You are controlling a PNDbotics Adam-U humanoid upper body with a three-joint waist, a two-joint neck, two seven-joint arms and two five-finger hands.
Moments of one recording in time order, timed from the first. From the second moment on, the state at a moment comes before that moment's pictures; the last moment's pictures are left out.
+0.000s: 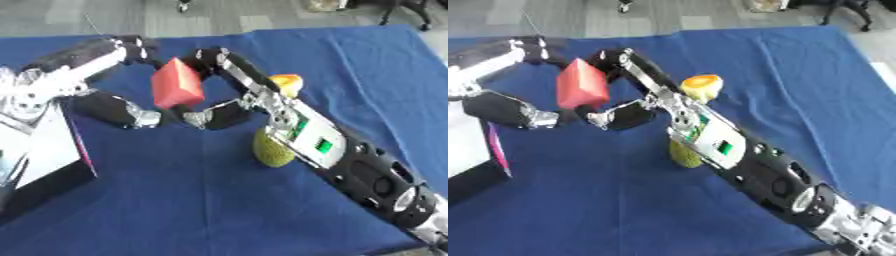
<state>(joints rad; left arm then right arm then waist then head) -1.00 0.23 -0.57 -1.44 -0.47 0.13 -0.53 -0.41 -0.53 0.40 -1.89 0.12 0.14 -0.11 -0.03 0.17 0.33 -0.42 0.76</state>
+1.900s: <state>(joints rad) -1.00 0.19 -0.56 -1.39 -0.44 0.14 -0.47 -0.41 -0.53 0.40 -1.89 0.12 0.13 -0.09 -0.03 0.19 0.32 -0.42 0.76</state>
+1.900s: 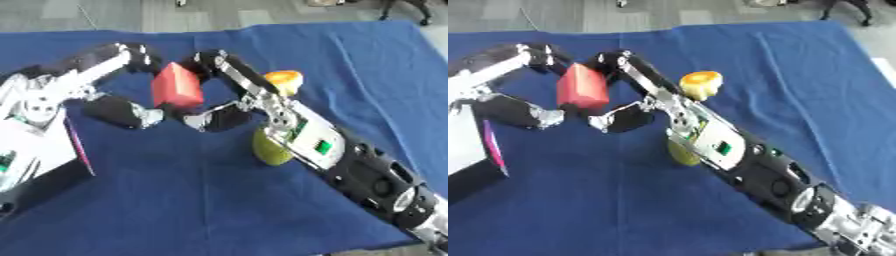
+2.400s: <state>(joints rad) -1.00 0.19 -0.56 -1.39 -0.43 0.15 -0.46 -0.40 -0.53 0.40 -1.89 0.13 0.09 -0.08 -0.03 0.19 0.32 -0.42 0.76</state>
